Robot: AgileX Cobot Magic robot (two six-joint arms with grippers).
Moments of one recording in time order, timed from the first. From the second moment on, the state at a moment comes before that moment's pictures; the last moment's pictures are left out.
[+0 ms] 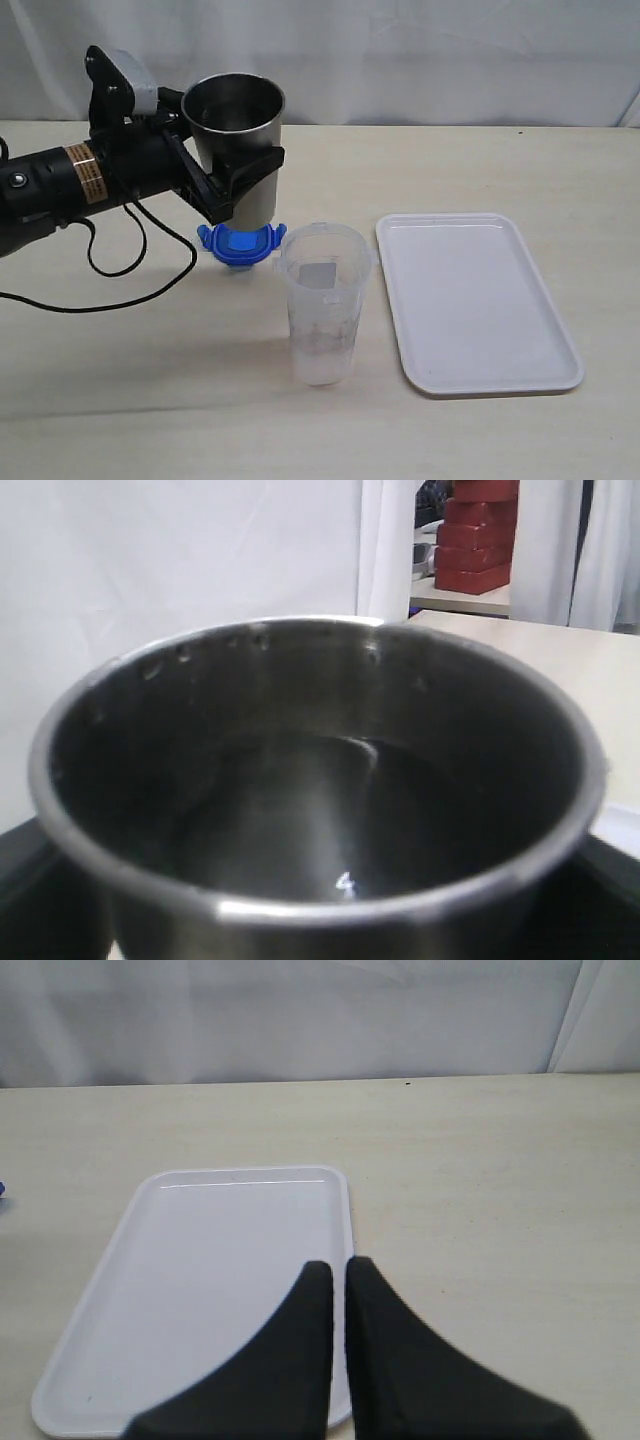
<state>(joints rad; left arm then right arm) -0.28 1.78 -0.78 0.83 -0.99 -0.39 0.02 0.01 0.00 -0.06 0.34 0.07</state>
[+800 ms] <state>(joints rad) -0.32 1.78 -0.81 0.98 -0.97 -0.30 0.02 0.01 0.00 -0.06 0.34 0.07</state>
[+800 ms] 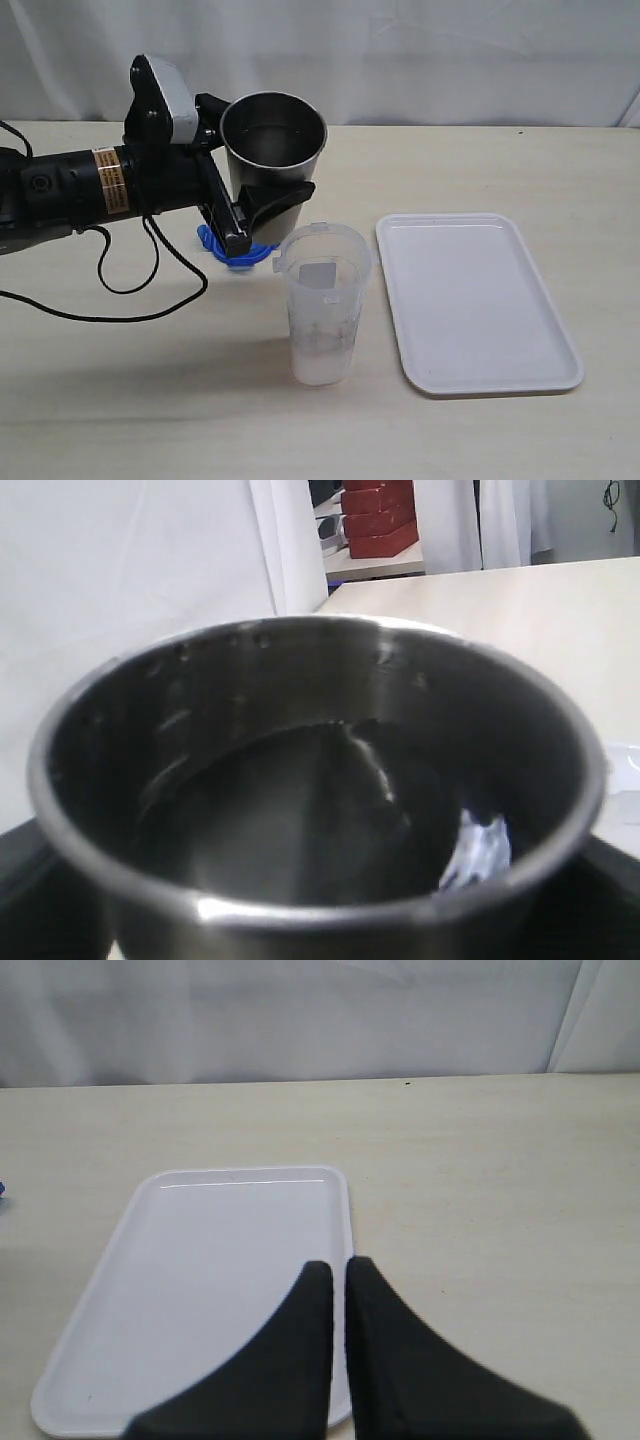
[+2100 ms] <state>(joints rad) -0.32 1.78 -0.82 0.89 -1.03 -0.35 0.02 0.01 0.00 -0.06 0.34 0.07</state>
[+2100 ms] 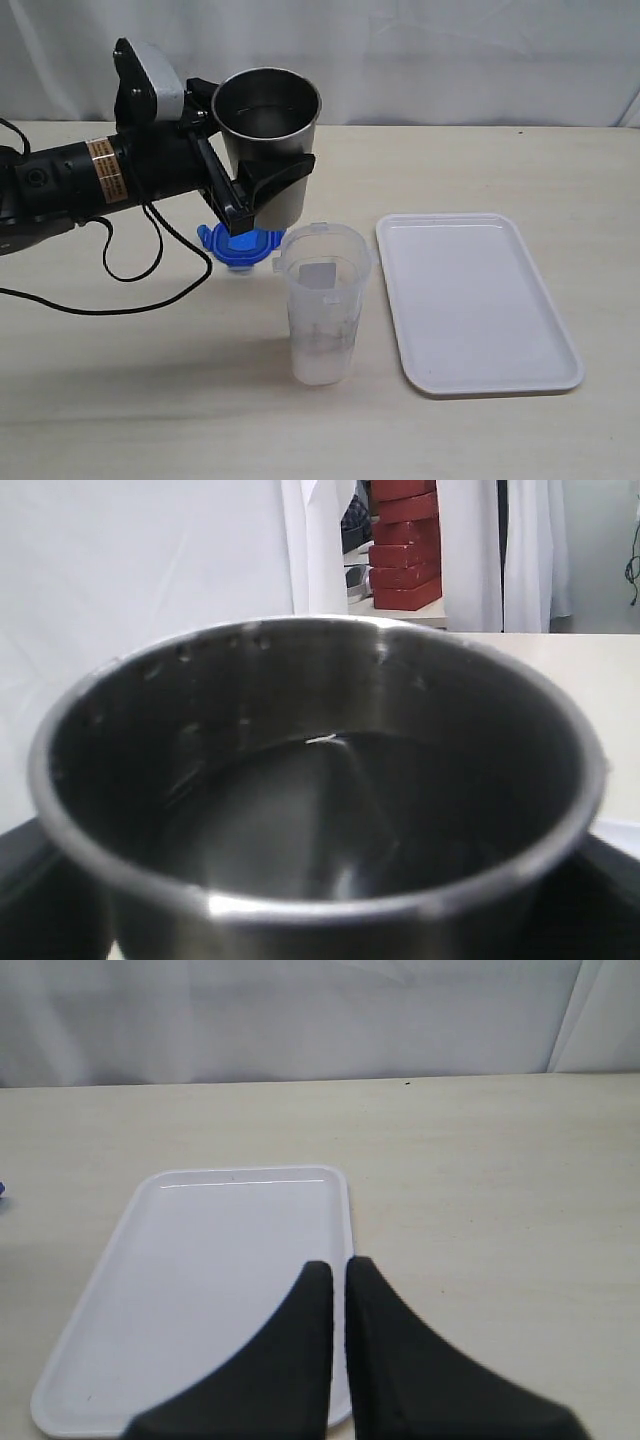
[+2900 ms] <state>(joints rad) -0.39 1.84 -0.89 0.92 -0.96 -0.28 0.02 0.01 0.00 -0.06 0.34 0.07</state>
